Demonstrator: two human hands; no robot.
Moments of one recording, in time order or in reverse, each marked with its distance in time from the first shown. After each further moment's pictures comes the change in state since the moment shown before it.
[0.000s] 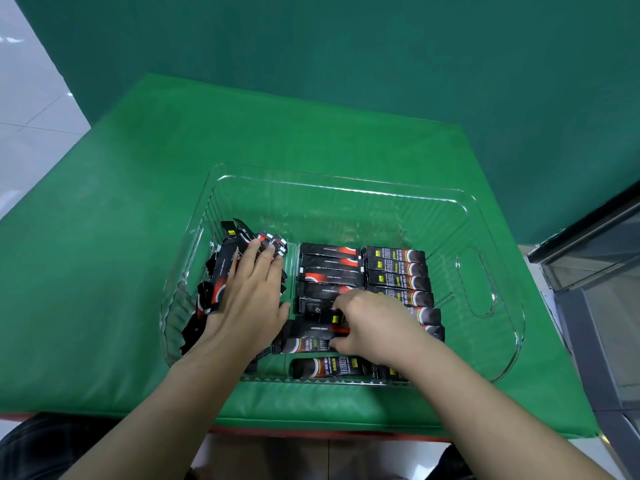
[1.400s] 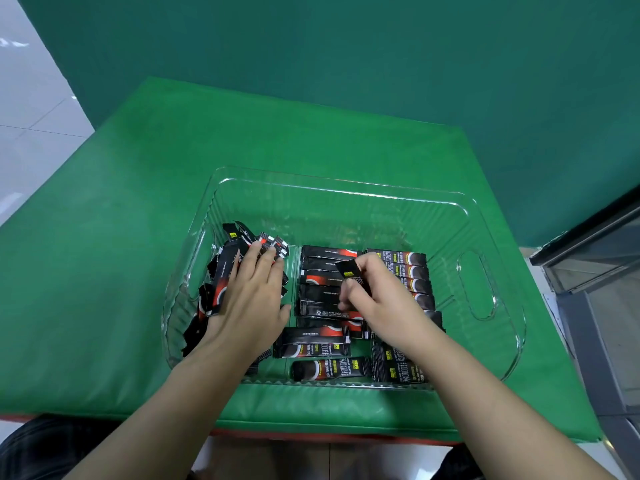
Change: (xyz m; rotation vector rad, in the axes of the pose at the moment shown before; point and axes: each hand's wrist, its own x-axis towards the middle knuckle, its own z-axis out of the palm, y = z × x) left_hand 0.000 0.002 0.000 -0.021 -0.030 -0.012; right_hand -0.003 0.012 -0.007 0.904 0.277 0.038
